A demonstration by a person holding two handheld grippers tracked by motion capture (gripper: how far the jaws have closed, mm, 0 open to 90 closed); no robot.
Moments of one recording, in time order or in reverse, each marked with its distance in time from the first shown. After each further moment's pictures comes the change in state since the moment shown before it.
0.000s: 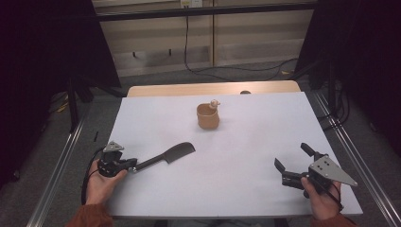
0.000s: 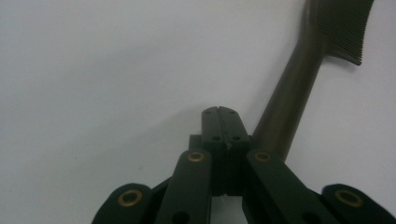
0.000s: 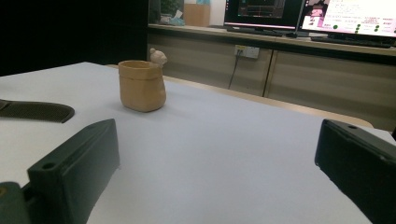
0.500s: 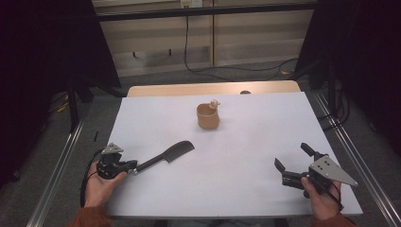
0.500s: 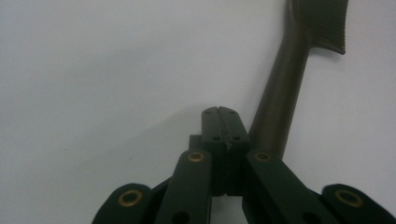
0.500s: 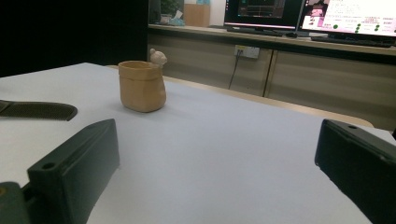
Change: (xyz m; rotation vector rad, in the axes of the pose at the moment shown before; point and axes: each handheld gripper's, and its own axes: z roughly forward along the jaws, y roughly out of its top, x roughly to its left) left arm -0.002 -0.004 -0.003 -0.005 -0.020 0.013; right arm 0.000 0.000 0.000 -0.003 0.001 0.005
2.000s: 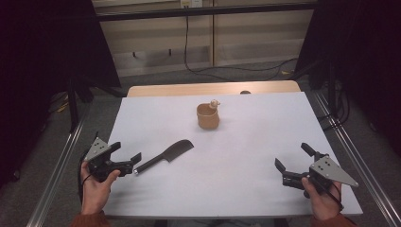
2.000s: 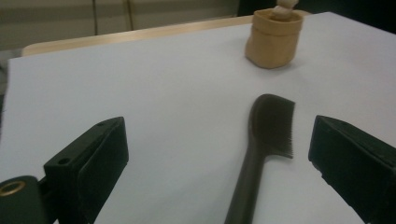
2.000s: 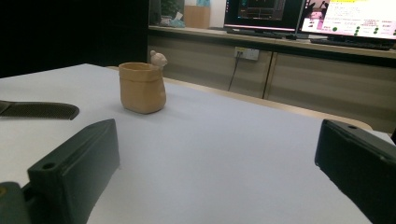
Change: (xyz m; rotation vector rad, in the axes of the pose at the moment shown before) left arm -0.018 0.013 -0.035 -0.404 0.027 0.036; right arm 0.000 0.001 -0.001 -0.007 0.001 -0.007
